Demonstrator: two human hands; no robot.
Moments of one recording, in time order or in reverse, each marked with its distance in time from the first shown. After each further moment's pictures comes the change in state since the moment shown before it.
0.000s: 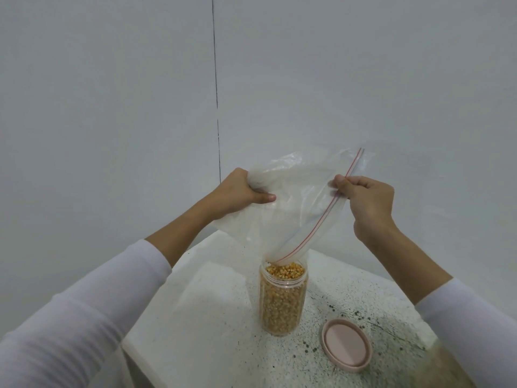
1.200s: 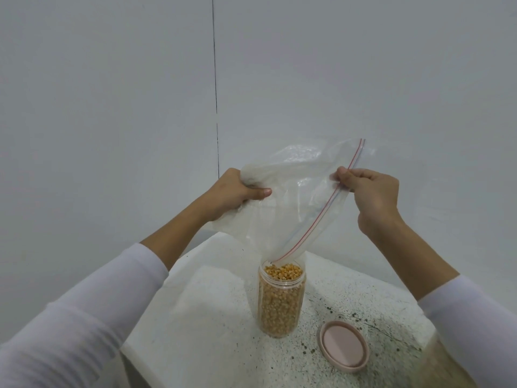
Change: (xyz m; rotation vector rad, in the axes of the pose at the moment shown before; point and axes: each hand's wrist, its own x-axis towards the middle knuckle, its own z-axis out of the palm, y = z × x) left_hand -0.002 0.000 -0.005 -0.110 0.044 -0.017; right_hand 0.000 -0.014 -0.006 0.037 -0.019 -0.043
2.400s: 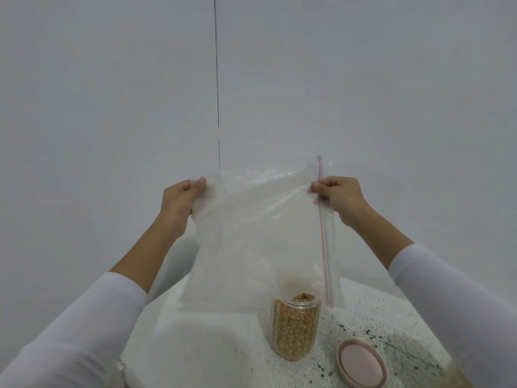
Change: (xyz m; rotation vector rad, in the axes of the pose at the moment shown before) left_hand 0.009 -0.065 -0.081 -0.443 0.416 -0.007; right_hand 0.051 0.021 0.050 -0.191 -0.226 -0.012
